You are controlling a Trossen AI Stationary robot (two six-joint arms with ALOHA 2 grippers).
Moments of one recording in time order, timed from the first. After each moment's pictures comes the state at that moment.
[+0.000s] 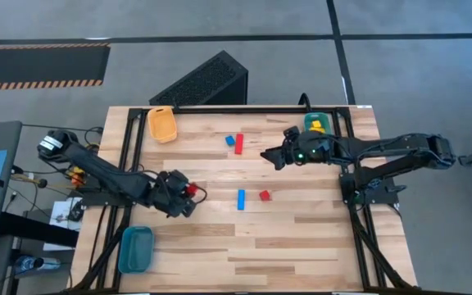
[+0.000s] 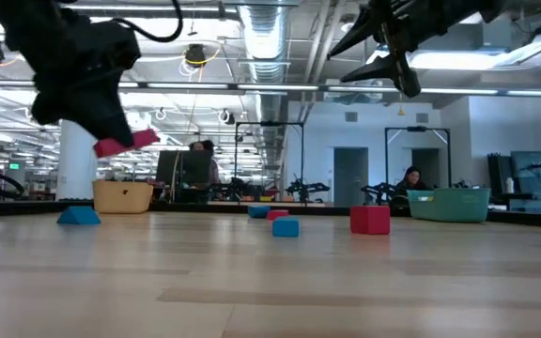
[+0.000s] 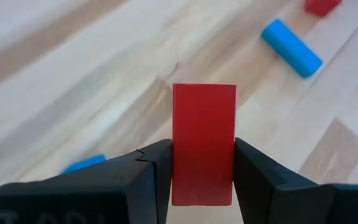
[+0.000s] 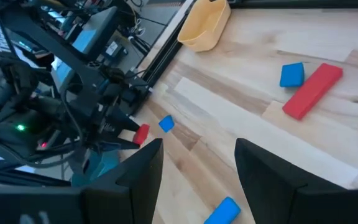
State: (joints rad) left arm -0.41 1.24 0.71 -0.60 -0.52 -1.14; right arm -0.08 1.13 0.80 -0.07 0.16 0.89
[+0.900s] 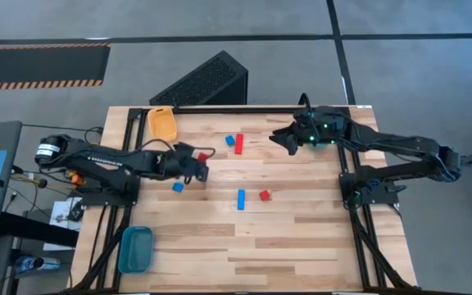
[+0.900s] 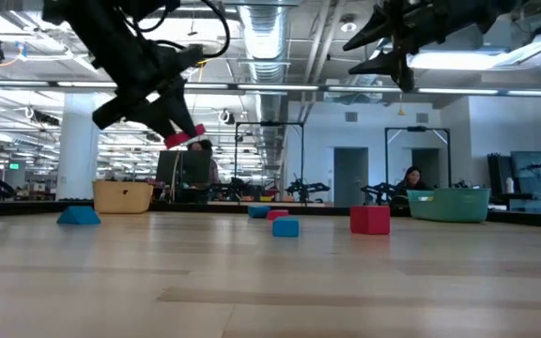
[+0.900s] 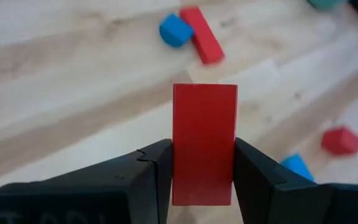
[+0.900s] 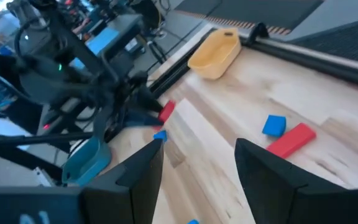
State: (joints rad) left arm -0.02 1.24 0.74 -0.41 -0.48 -1.02; right arm -0.37 1.03 0.80 -0.08 -0.15 0.57
